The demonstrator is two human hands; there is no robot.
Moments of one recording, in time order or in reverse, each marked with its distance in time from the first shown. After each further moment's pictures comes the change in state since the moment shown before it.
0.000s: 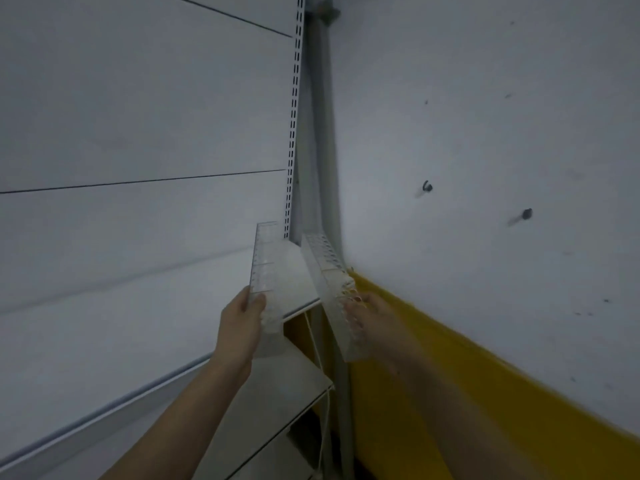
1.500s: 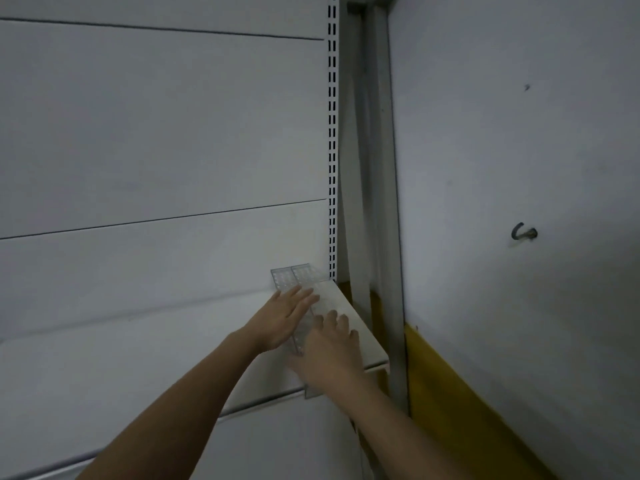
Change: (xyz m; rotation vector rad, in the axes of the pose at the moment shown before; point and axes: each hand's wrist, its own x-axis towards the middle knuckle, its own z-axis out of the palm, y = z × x) left_hand 0.186 -0.019 0.078 1.178 -0.266 0.148; right_hand 0.186 -0.009 0.045 -1.036 -0.410 -0.501
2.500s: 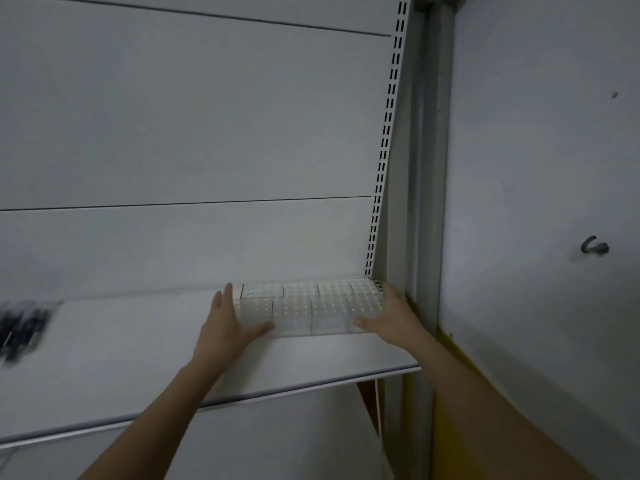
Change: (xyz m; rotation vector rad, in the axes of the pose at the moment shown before) left_hand -0.106 -0.074 -0.028 -0.209 0.488 -0.557; right_hand 0.068 0.065 0.004 0.526 0.010 0.057
